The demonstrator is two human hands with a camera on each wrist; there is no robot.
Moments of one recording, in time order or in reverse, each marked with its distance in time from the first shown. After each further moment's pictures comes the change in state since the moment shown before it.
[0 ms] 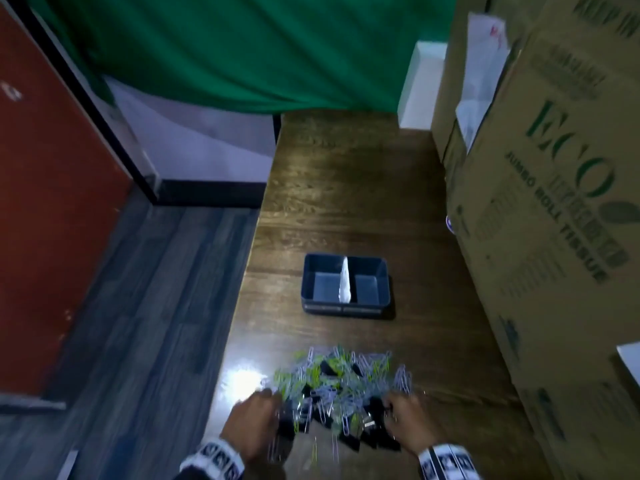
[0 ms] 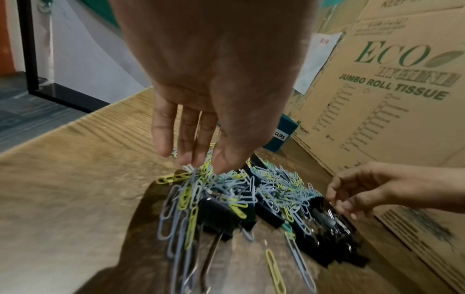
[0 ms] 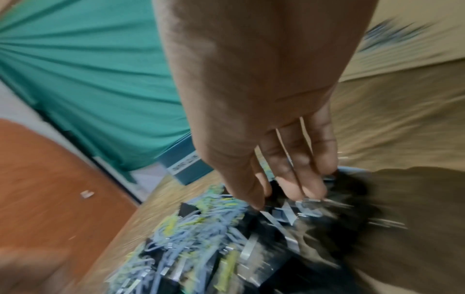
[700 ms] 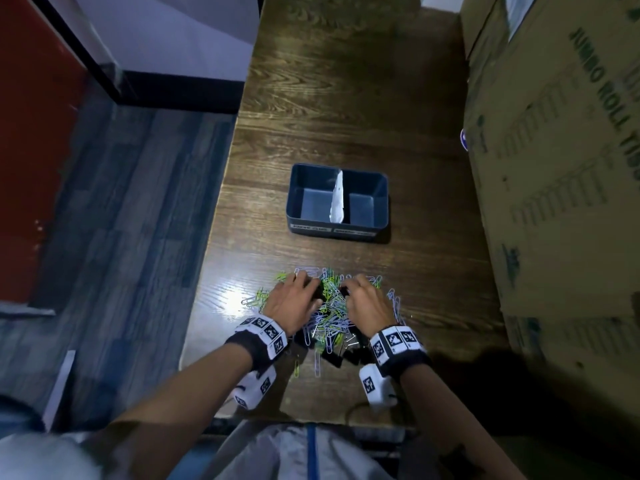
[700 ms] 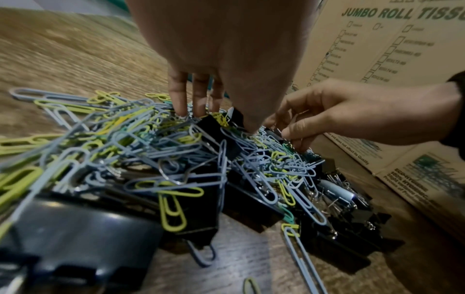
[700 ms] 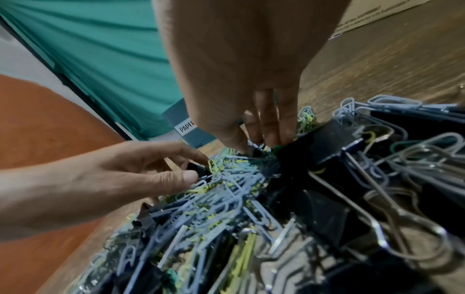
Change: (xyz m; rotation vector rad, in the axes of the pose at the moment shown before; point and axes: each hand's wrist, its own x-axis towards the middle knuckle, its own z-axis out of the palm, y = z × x) left_hand 0.108 0.060 0.026 0.035 0.135 0.165; right_hand 0.051 -0.052 -0.021 -0.011 0.254 -0.186
